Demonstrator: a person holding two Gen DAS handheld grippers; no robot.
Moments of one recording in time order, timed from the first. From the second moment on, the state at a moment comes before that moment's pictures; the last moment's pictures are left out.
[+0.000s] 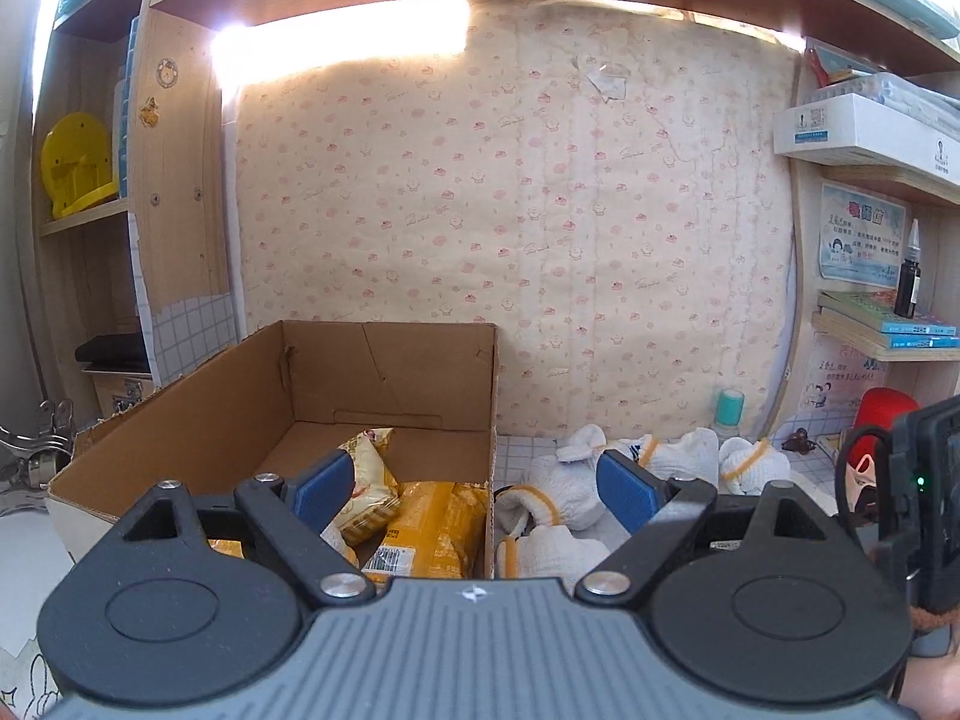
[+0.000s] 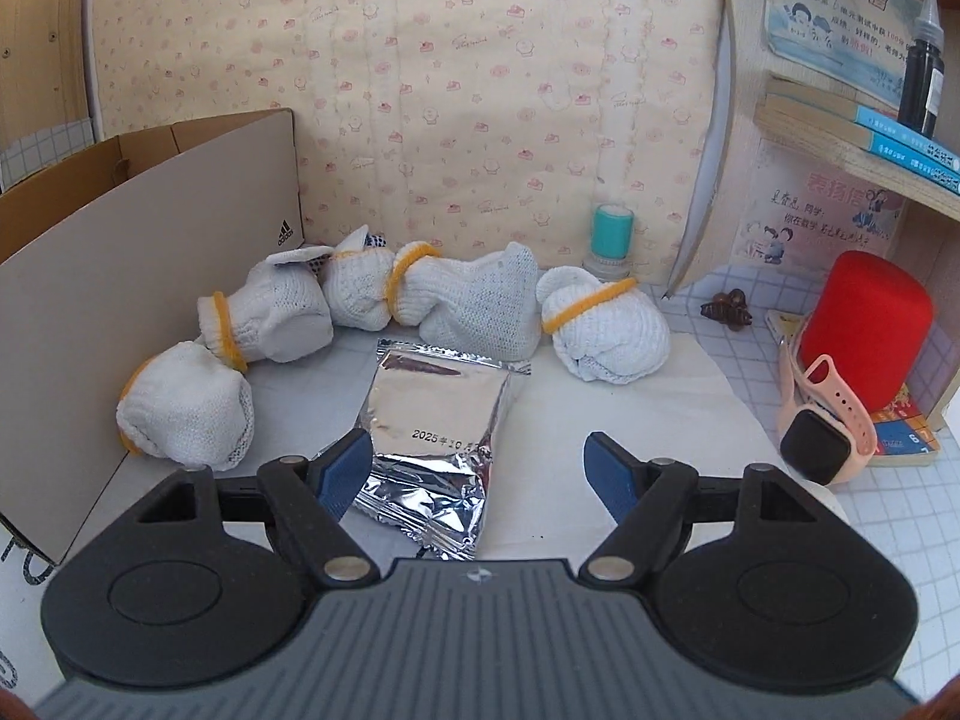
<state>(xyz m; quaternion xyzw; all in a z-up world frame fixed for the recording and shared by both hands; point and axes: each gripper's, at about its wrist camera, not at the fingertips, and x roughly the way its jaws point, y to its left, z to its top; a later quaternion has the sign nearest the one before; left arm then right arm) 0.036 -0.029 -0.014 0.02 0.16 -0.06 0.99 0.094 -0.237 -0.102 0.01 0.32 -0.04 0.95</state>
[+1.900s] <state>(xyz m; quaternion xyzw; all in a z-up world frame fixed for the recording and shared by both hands) 0.078 -0.134 -0.087 0.02 0.25 0.08 0.96 0.045 -0.317 -0.110 0.04 0.32 -0.07 0.94</state>
